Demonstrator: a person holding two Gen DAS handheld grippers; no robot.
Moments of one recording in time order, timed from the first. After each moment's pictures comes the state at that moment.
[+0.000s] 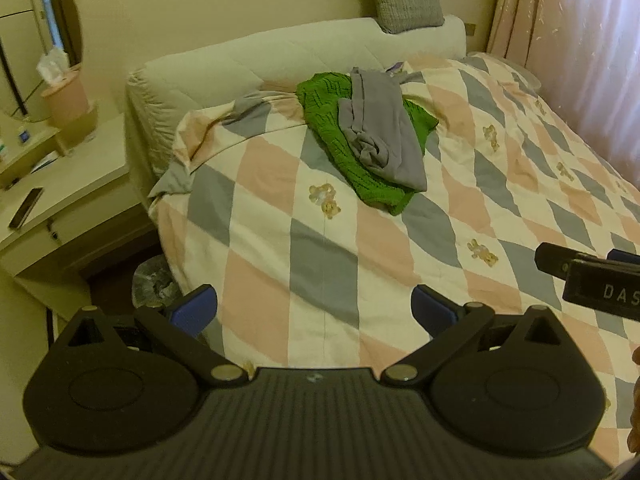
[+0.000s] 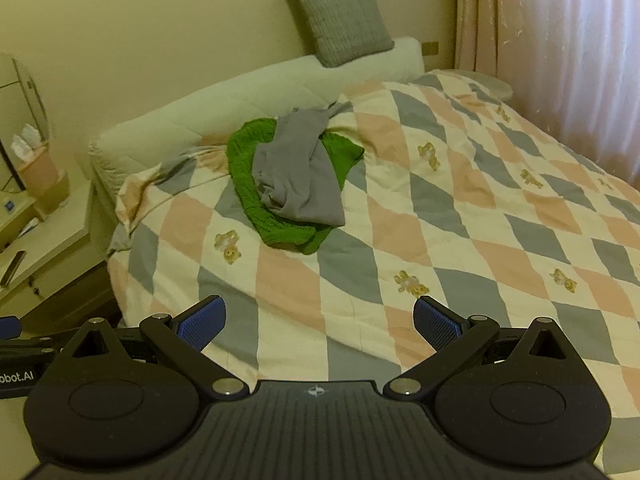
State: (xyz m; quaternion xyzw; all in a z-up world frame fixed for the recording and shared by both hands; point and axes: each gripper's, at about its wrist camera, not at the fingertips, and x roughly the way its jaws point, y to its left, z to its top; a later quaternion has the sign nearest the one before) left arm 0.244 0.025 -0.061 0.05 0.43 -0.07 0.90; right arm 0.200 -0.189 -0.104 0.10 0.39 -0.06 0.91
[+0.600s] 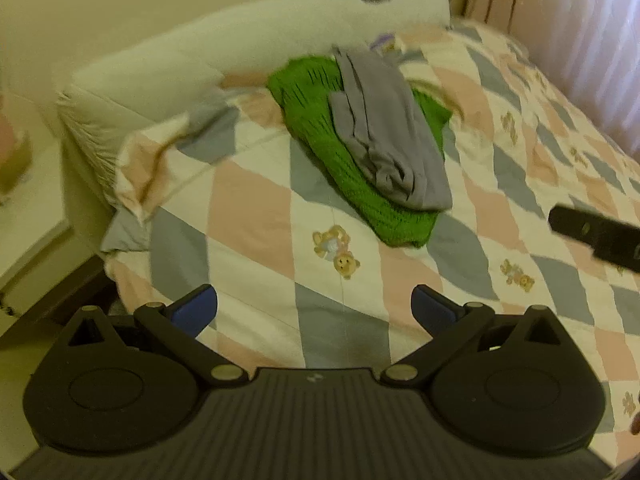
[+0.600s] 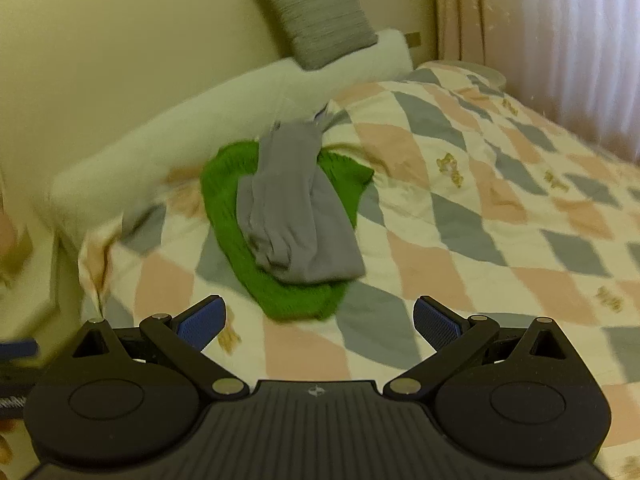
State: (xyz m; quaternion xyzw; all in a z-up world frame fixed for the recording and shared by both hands) left arm 0.442 0.033 -0.119 0.09 0.48 -0.13 0.86; right arm 0.363 -0.189 -0.153 0.16 0.38 -0.10 0.91
